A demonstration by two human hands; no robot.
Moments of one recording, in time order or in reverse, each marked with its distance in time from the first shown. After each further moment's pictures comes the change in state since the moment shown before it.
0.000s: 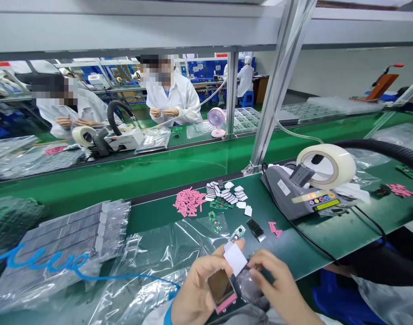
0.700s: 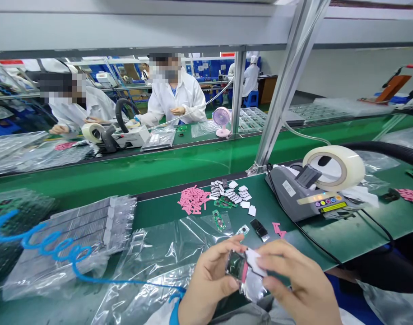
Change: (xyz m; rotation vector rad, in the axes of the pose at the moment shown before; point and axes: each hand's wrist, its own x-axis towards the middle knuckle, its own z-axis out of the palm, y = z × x) left_hand 0.002 0.000 0.007 0.217 0.151 0.070; right_hand 0.010 -0.077 -0.023 -0.041 0.167 -0.568
